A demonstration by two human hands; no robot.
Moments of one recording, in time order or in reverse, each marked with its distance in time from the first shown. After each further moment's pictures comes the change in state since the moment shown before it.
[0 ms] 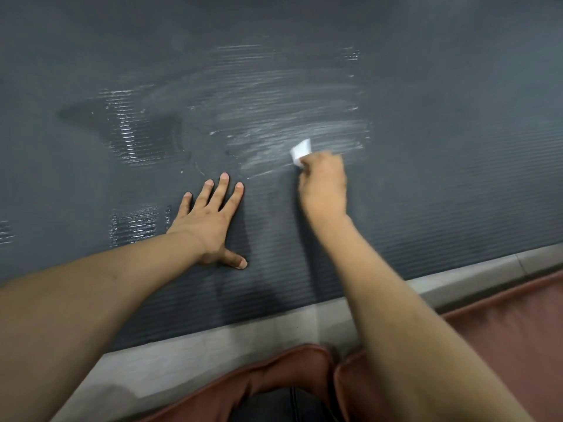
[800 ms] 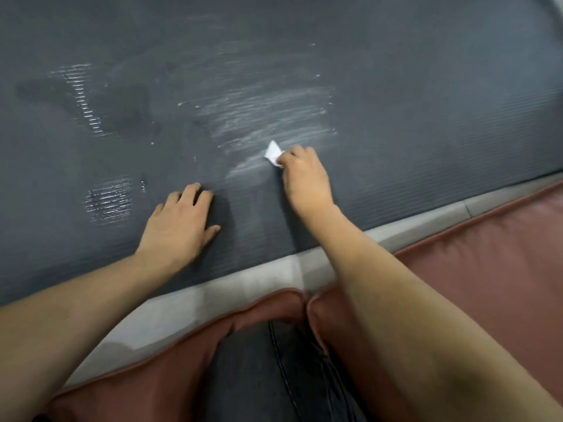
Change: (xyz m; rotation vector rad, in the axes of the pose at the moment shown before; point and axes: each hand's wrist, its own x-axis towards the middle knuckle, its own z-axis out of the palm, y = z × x) left_hand -0.060 0.022 0.042 -0.035 0.360 0.032; right_hand -0.061 0.037 -0.023 -0.127 -0.015 -0.209
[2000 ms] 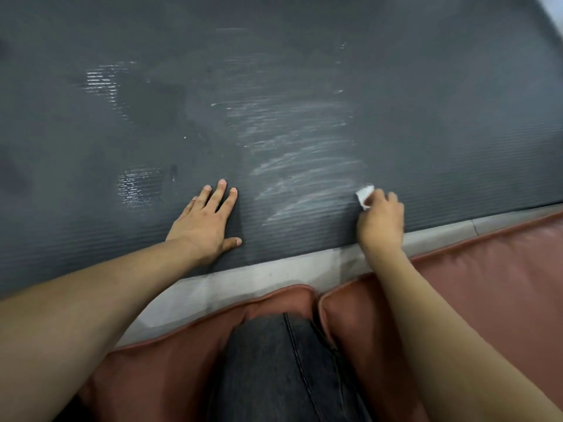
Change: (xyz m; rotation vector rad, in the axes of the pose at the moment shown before) left_hand -0.008 -0.011 0.020 -0.027 -0.201 -0.003; right_hand -0.076 0.065 -0.025 -0.066 -0.030 0.439
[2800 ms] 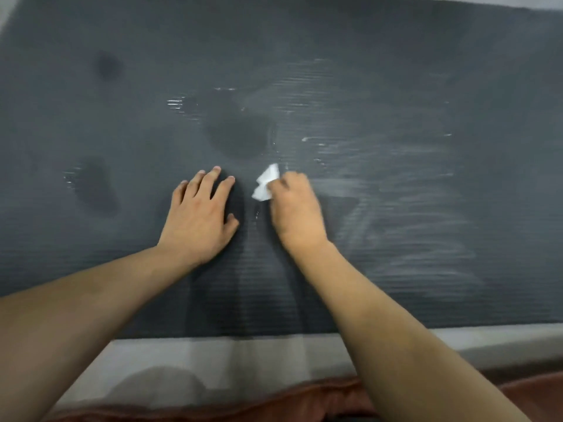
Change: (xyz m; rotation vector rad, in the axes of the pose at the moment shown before) left_hand 0.014 -0.141 -0.021 -0.015 0.428 -0.214; right_hand 0.003 -0.288 0.080 0.333 0.108 -0.723
